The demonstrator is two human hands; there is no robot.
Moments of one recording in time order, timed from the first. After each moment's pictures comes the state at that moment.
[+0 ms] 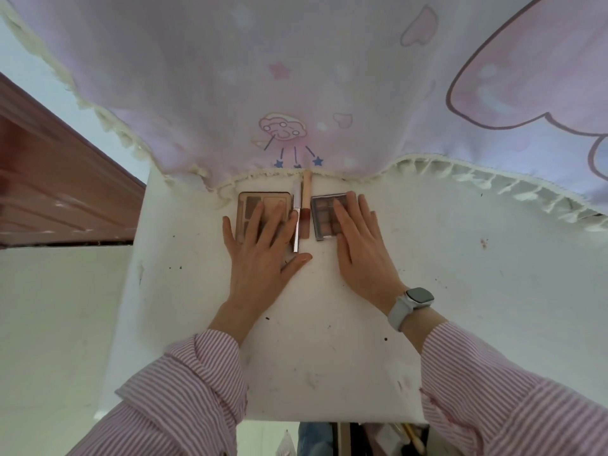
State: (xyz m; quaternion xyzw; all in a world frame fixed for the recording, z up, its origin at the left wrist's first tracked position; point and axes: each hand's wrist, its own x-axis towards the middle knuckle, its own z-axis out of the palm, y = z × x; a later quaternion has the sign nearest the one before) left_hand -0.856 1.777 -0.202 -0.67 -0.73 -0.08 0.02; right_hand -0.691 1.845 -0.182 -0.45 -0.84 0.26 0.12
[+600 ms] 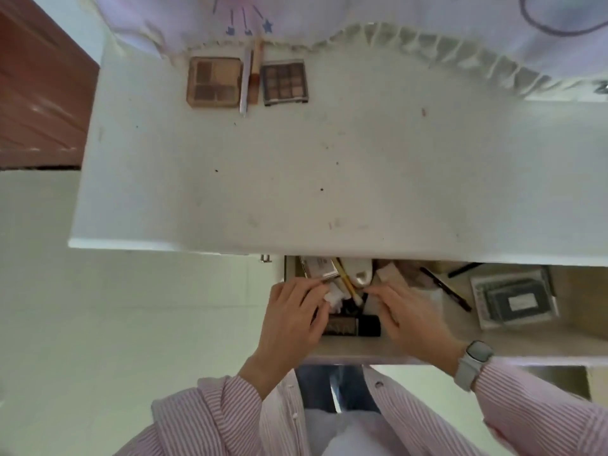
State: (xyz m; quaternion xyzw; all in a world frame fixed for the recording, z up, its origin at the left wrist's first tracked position) left_hand -0.643 1.553 -0.204 -0.67 -0.68 -0.24 -0.17; right_hand -0.449 1.639 -0.191 -0.41 -0.86 0.31 -0.01
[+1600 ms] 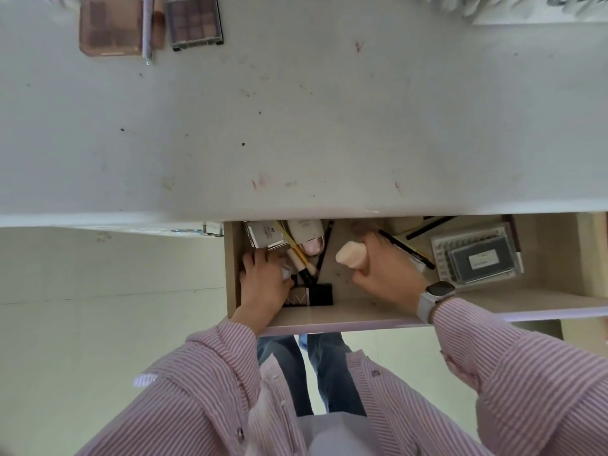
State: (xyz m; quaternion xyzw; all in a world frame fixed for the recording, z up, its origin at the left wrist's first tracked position) left_hand -0.585 1.580 -0.270 -0.49 -0.80 0.07 -0.33; right_hand -0.384 1.669 -0.248 -0.48 -0.81 0.33 -0.10
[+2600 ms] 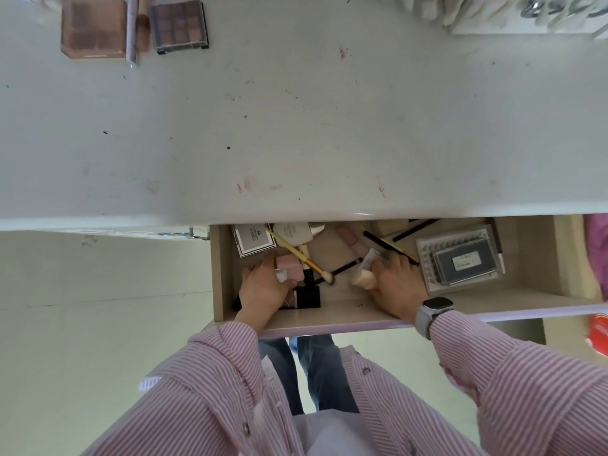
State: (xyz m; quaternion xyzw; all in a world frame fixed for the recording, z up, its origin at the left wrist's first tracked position) left_hand -0.569 1.588 -0.279 -0.41 -0.80 0.01 -0.43; right_hand -0.343 1.657 -0.269 -0.51 -0.78 0.21 -0.30
